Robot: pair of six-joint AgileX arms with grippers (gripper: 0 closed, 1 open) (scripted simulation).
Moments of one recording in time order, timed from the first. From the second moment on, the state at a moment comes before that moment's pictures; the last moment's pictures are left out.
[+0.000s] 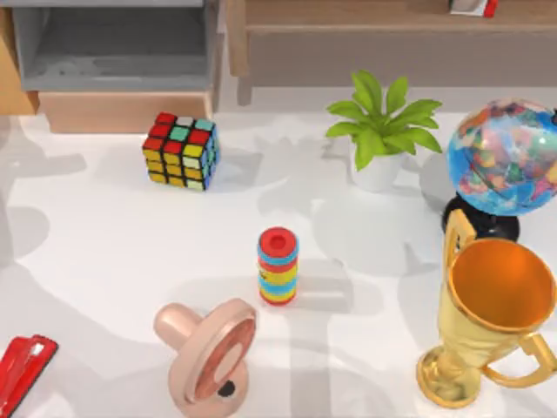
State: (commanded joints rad) left arm 0.39 2.33 1.21 1.11 0.44 1.58; right arm 0.00 0.00 0.00 0.00 0.00 0.00
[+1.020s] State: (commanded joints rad) left arm 0.47 2.22 0.94 1.25 0.51 1.58; right arm 0.00 0.00 0.00 0.00 0.00 0.00
